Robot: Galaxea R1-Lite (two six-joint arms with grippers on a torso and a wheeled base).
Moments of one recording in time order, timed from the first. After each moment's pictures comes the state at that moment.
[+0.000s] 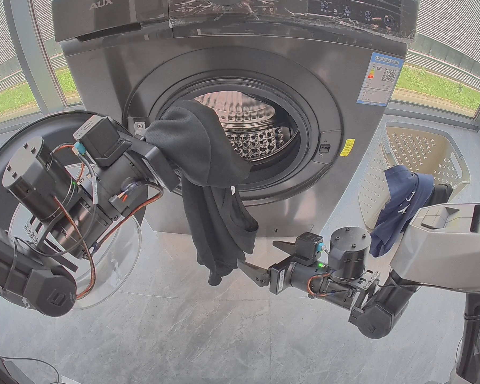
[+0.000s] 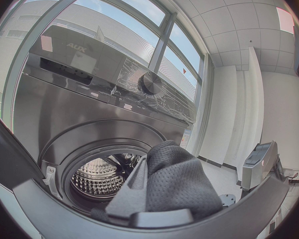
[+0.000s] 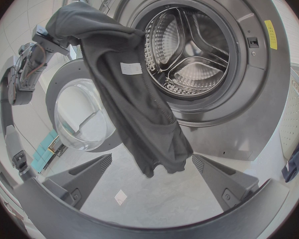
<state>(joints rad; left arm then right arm) -0.52 1.71 -0.67 -1.48 -0.19 -0.11 0.67 2.24 -0.70 -1.39 0.12 0.17</state>
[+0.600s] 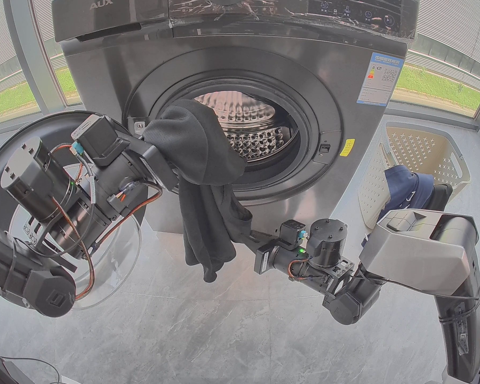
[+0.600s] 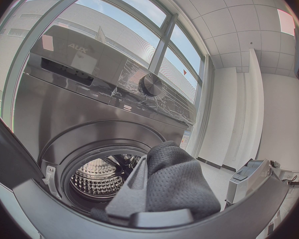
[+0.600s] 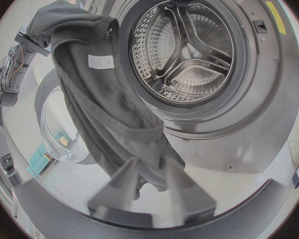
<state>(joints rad) -0.52 1.70 -0.67 -1.48 -0.19 -0.12 0.63 2.43 -0.98 -1.41 0.15 0.18</state>
